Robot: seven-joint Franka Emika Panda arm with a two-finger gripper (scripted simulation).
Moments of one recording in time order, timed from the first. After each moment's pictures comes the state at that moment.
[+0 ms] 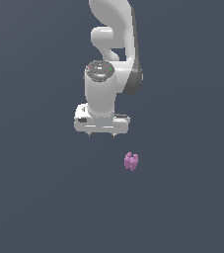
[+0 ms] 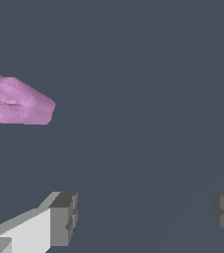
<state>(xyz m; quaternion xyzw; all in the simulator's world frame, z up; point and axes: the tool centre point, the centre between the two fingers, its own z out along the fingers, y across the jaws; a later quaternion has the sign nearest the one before) -0.006 -0.040 0.164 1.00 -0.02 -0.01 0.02</state>
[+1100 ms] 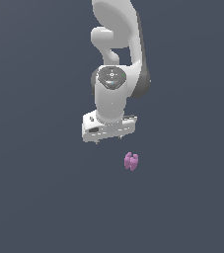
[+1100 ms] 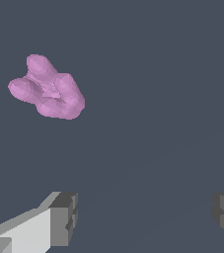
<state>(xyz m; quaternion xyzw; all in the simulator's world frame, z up) 0.014 -0.012 0.159 0.99 0.13 -0.02 0.02</state>
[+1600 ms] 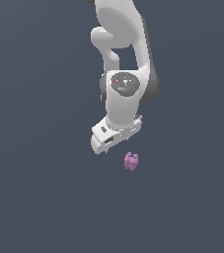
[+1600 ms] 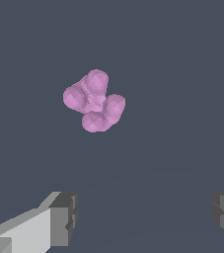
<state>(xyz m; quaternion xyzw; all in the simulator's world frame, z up) 0.034 0.020 0.153 0.96 0.28 -0.02 0.02</state>
